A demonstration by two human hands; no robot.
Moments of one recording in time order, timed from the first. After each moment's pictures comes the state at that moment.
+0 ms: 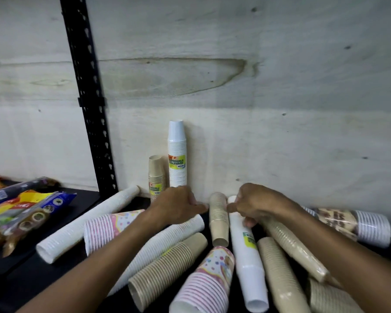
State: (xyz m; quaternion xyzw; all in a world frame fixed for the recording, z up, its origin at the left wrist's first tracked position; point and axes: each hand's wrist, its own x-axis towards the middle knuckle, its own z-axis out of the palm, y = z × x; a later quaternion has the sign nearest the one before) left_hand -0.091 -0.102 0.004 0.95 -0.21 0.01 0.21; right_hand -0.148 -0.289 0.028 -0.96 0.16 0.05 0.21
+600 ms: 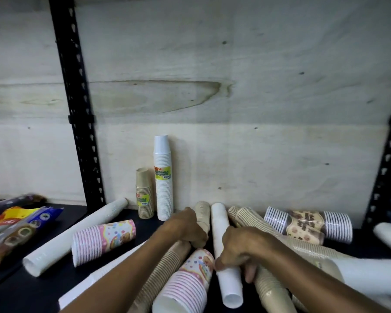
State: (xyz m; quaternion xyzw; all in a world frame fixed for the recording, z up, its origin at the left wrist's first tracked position) left_hand -0.108 -0.157 -0.016 0.97 -0.19 -0.11 0.10; right_hand -0.221 -0.260 0.014 -0.96 0.13 0.24 0.05
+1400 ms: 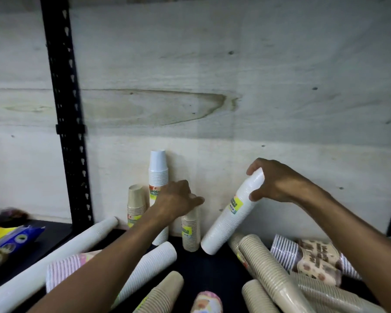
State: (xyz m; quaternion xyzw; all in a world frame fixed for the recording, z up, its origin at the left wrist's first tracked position) left_hand -0.040 -0.165 0.050 0.94 -0.21 0.12 0.22; right_hand -0.158 -0.372 0.112 -0.97 0.13 -0.15 0.17
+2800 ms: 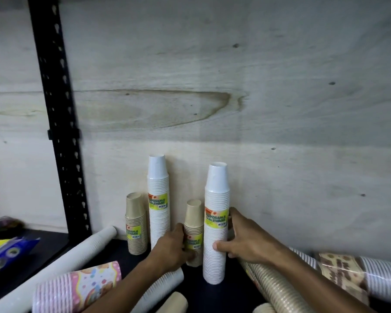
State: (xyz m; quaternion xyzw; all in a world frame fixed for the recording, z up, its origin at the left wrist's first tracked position) left_hand -0.009 -0.149 -0.054 0.93 -0.25 -0.01 0.28; right_hand -0.111 -0.334 0.001 -0.93 0.03 -0.08 0.36
